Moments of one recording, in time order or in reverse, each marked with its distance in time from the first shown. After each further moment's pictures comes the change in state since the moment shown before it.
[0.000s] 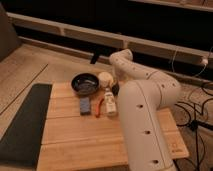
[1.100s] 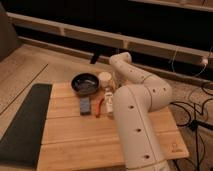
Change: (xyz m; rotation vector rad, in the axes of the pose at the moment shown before) arm 0.006 -0.034 0.015 0.054 0.073 0.046
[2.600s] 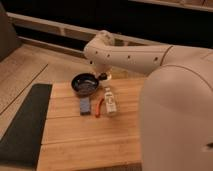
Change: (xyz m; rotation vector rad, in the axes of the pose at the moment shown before) arm 0.082 0.150 -0.243 -0.042 -0.351 -0.080
